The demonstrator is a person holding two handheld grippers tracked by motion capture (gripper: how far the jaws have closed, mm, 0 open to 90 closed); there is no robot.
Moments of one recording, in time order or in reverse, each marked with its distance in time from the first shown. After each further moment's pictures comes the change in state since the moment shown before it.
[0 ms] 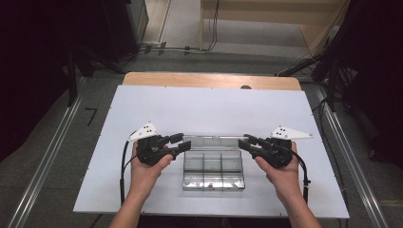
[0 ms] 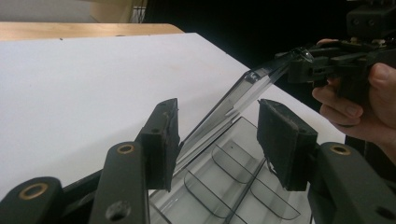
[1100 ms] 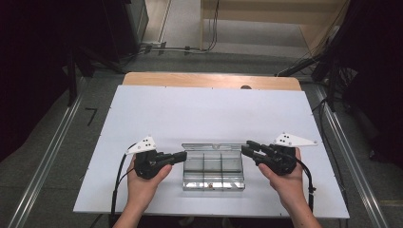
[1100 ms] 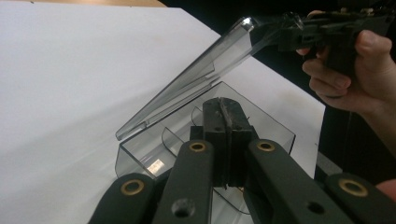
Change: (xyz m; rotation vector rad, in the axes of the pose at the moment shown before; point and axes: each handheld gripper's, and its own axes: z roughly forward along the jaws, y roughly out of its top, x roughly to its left) left arm -0.012 -0.026 -0.007 0.065 -0.058 0.006; right arm 0.007 -0.011 -0.014 0.011 -0.012 0.000
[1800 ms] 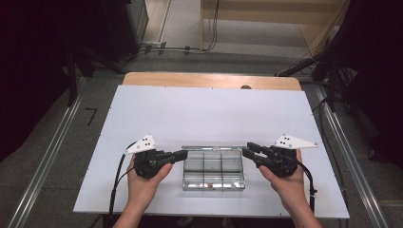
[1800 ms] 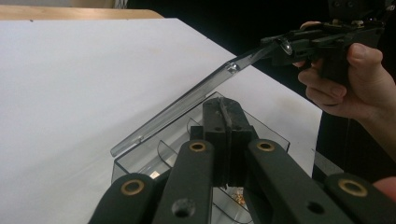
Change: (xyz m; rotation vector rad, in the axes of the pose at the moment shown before) left arm -0.006 0.008 -0.003 -0.029 -0.003 0.026; right arm 0.004 -0.002 -0.004 0.012 -0.010 -0.015
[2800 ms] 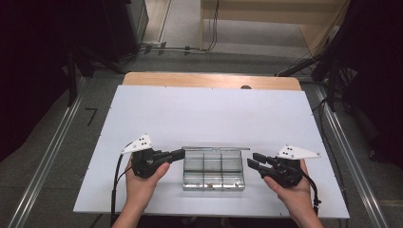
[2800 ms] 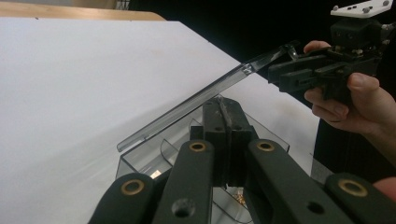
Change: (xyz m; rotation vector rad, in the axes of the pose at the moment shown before) left arm 0.006 -0.005 -0.005 -0.013 0.000 -0.034; right arm -0.001 -0.027 -0.010 0.077 -0.035 -0.006
